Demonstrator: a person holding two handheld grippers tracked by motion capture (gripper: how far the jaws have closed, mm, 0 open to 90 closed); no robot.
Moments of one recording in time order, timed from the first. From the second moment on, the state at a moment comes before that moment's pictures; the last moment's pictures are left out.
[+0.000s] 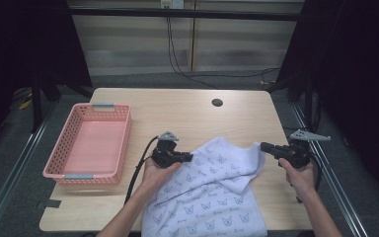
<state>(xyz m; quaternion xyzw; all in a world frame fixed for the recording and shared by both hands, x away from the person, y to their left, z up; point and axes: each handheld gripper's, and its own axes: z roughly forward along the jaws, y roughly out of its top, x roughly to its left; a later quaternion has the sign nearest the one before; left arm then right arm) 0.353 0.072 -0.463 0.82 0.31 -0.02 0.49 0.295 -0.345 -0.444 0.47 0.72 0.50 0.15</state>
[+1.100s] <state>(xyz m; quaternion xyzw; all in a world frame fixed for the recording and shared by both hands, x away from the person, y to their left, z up) 0.314 0.089 -0.486 0.82 0.31 -0.07 0.47 0.261 -0.308 -0.449 0.42 0.75 0.49 0.10</state>
